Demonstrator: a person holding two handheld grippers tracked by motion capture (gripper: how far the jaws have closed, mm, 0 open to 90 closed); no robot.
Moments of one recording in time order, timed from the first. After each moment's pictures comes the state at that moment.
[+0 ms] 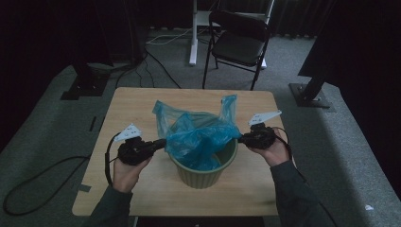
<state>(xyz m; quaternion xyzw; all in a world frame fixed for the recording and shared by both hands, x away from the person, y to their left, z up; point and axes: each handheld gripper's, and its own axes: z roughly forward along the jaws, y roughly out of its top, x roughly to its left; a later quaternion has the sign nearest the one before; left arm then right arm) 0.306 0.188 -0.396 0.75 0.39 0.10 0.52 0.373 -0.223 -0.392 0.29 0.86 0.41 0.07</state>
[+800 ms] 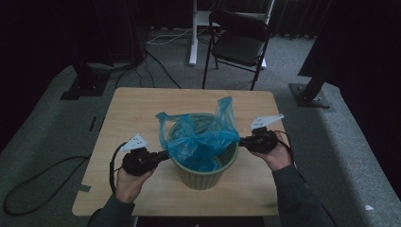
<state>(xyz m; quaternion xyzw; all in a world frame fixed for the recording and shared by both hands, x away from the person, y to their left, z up) 0.291 0.177 -0.410 0.77 0.38 0.08 0.51 0.361 -0.224 -0.392 0.29 0.86 0.41 0.07</state>
